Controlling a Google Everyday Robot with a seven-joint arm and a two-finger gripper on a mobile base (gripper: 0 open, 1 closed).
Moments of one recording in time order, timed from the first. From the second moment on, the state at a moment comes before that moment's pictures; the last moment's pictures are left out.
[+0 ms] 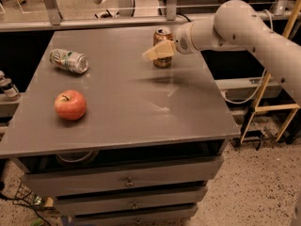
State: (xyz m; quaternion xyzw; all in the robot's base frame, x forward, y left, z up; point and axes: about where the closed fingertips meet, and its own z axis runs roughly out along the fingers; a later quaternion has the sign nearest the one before) arm 0.746 -0.039 0.891 -0.38 0.77 0.20 0.47
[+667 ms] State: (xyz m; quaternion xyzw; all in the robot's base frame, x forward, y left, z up) arm 0.747 -0.027 0.891 -0.38 0.75 0.23 0.50
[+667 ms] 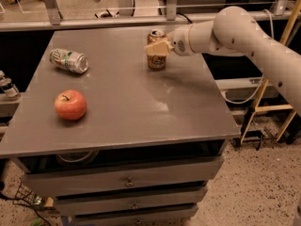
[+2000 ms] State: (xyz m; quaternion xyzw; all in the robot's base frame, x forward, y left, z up) arm 0.696 -0.043 0.939 -0.59 0.71 0.10 0.37
